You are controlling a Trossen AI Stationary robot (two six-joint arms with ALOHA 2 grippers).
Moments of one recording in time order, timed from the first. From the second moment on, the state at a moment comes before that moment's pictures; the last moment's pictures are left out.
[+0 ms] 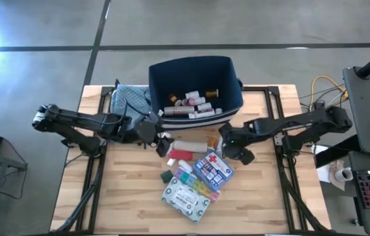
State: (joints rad) left arm -0.21 1.32 1.32 -0.74 -0.41 -0.78; right arm 0.06 1.37 0.93 -0.79 0.03 -0.61
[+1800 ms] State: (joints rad) left arm -0.24 1.32 1.30 -0.73 -0.42 -0.90; right arm 0.01 1.52 0.92 -0.82 0.04 -0.09
